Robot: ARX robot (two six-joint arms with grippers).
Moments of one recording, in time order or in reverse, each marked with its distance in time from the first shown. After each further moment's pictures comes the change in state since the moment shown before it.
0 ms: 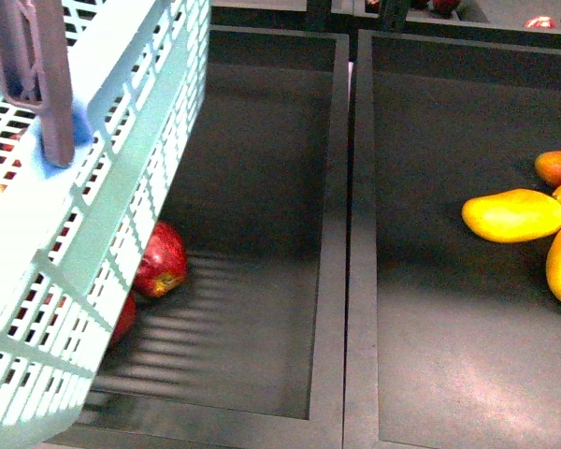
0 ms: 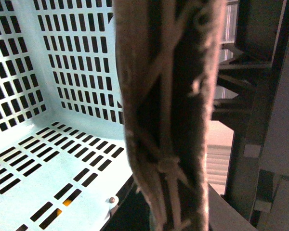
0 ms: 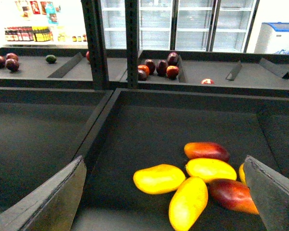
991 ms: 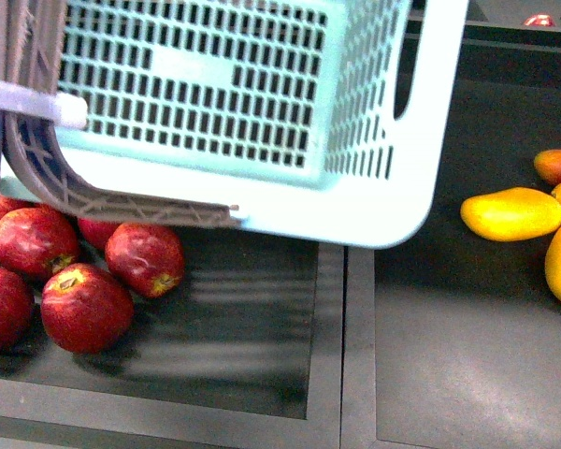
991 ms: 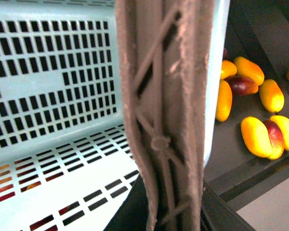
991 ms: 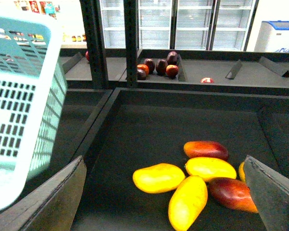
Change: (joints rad) left arm -0.083 0.388 0.278 -0.214 0.450 1.341; right arm 0.000 0.000 0.000 0.000 0.001 0.000
